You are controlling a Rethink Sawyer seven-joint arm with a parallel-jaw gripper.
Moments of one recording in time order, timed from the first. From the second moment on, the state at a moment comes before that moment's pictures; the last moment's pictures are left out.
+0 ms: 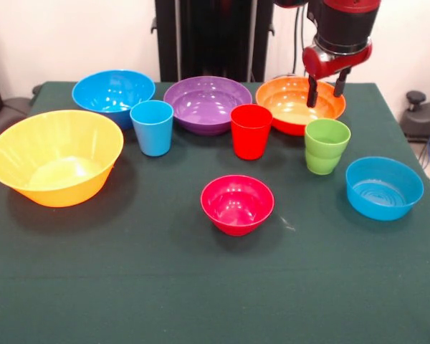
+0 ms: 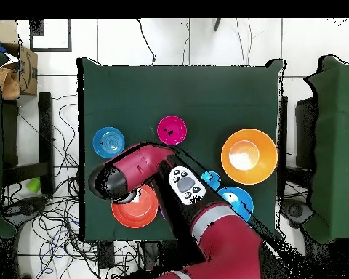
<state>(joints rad) -0.35 -0.66 0.57 1.87 -0.59 0.72 1.86</state>
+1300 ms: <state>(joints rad) -0.20 -0.66 0.55 1.74 -0.54 0.72 1.86</state>
